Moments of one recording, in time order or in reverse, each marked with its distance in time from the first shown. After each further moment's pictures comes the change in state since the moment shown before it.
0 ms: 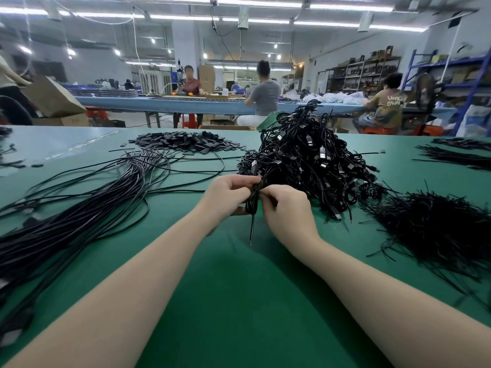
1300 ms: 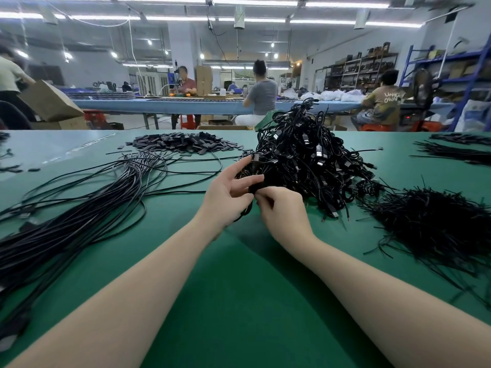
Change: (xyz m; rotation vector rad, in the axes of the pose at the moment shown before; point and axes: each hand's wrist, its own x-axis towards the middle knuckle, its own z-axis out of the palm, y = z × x) left_hand -0.005 -0.009 0.005 0.091 0.022 0.269; right_hand 0.000 0.003 0.005 0.075 -0.057 0.081
